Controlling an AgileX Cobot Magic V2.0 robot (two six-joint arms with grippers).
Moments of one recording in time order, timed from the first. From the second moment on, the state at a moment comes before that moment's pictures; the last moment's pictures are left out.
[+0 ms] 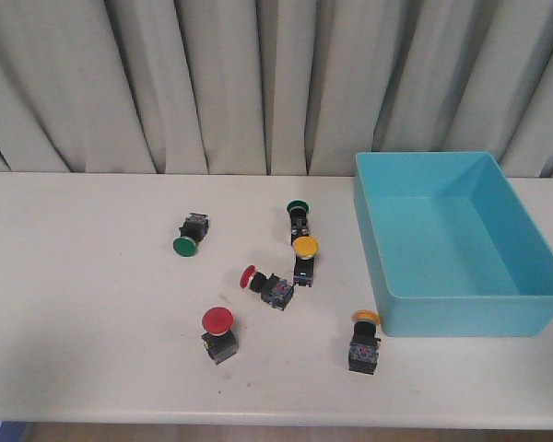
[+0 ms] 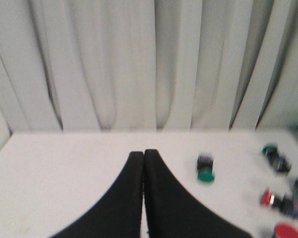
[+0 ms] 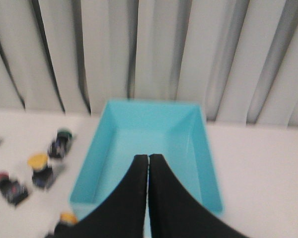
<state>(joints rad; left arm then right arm) -0.03 0.43 -0.63 0.06 0.50 -0.13 -0.01 0.49 -0.61 0.06 0.47 -0.11</state>
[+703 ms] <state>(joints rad) -0.03 0.74 -0.66 0.07 0.72 -0.10 -0.01 0.80 -0.62 0.06 0.72 -0.13</state>
